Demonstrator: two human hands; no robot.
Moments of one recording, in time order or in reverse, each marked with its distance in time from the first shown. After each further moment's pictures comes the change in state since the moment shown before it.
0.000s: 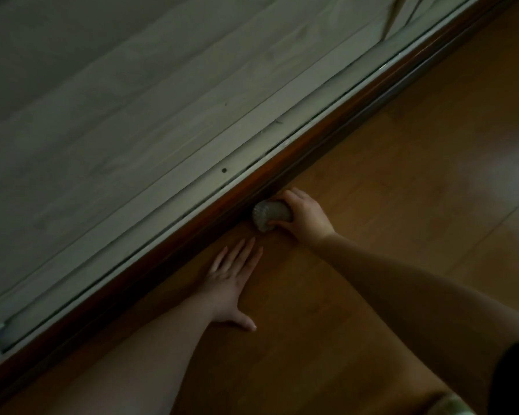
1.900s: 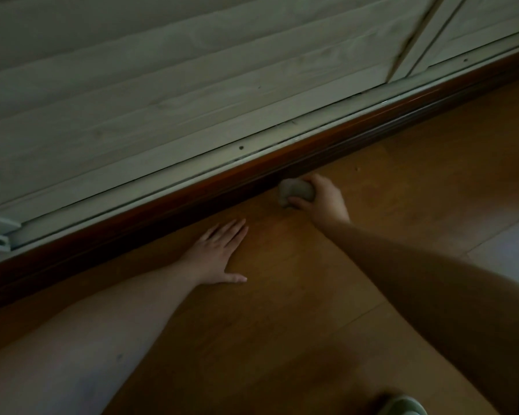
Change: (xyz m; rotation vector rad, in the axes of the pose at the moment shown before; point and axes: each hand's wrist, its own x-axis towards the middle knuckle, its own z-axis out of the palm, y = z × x) left_hand -0.016 0.012 0.006 0.011 0.152 -0.085; right_hand -0.018 -0.005 -0.051 -0.016 0.084 0.085
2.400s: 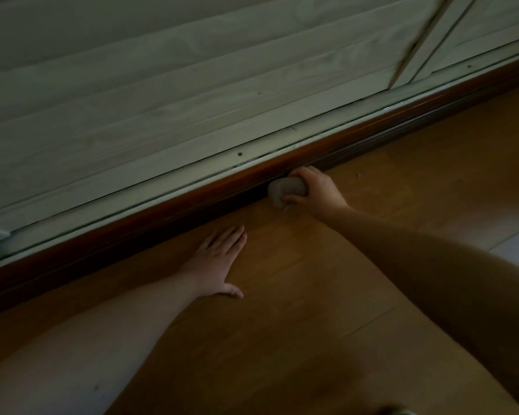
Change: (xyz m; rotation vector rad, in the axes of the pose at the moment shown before) left_hand 0.006 0.003 0.008 -0.045 0.025 -0.005; right_hand 0.041 -0.002 -0.006 -0.139 -0.117 -0.181
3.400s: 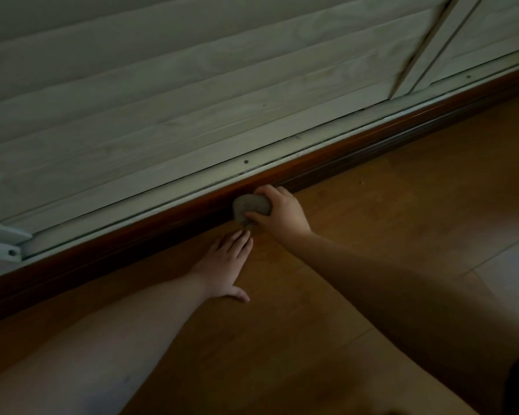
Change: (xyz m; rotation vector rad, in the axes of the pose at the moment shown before) left_hand -0.004 0.012 -0.014 0.080 0.033 -0.015; right_hand -0.021 -0.073 0.051 0.117 0.099 -0.027
